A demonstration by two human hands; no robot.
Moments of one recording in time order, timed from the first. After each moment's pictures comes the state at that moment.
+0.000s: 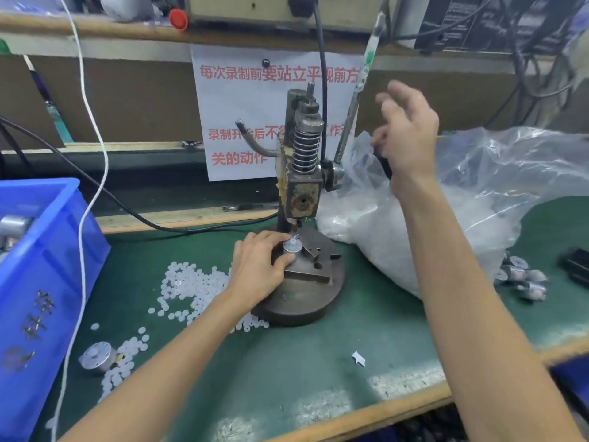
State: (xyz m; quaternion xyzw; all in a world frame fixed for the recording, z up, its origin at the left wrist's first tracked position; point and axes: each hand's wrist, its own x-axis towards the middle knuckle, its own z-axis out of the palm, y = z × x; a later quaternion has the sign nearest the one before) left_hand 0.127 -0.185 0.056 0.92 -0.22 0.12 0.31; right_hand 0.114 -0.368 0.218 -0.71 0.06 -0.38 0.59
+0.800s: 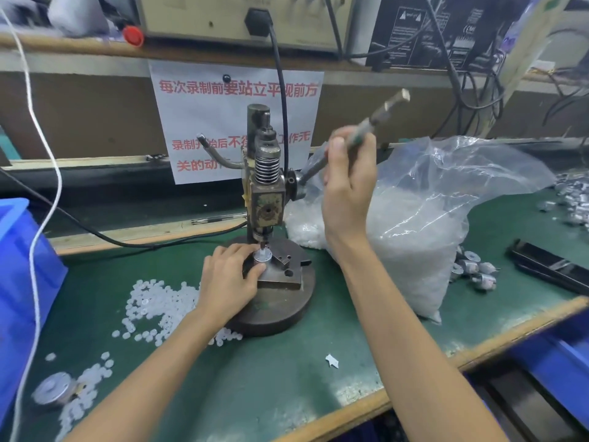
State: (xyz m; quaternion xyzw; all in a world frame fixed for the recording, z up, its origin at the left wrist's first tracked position) left_hand 0.125 -0.188 0.049 0.92 -0.21 0.15 0.30; right_hand 0.083 -0.325 0.188 -0.63 -0.06 -0.48 0.61
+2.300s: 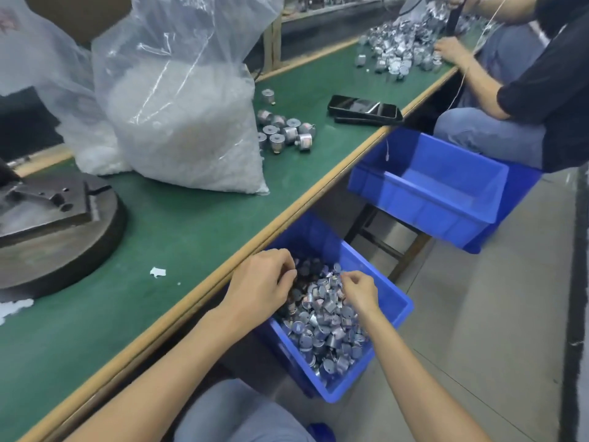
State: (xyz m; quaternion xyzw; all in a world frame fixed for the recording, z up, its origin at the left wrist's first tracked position) left_hand -0.093 -0.353 -0.006 0.78 -0.56 -0.07 0.28; right_hand -0.233 -0.501 -0.118 -0.62 0.61 -0.15 0.46
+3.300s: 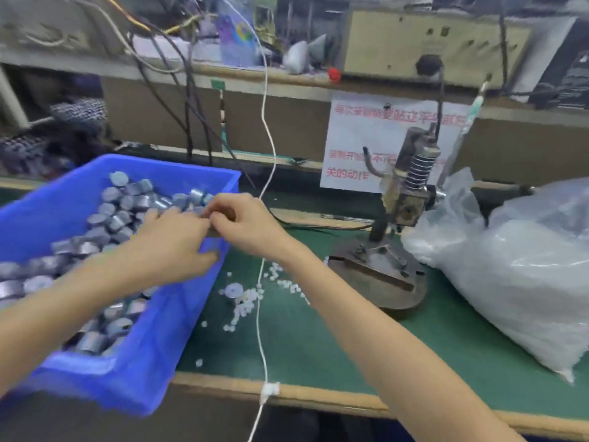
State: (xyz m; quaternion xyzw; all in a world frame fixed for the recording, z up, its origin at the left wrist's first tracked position) left_hand 0.012 0.047 0.180 0.99 -0.06 0.05 -0.07; right_hand 0.059 -0.078 0.170 -0.84 -0.32 -0.04 0.44
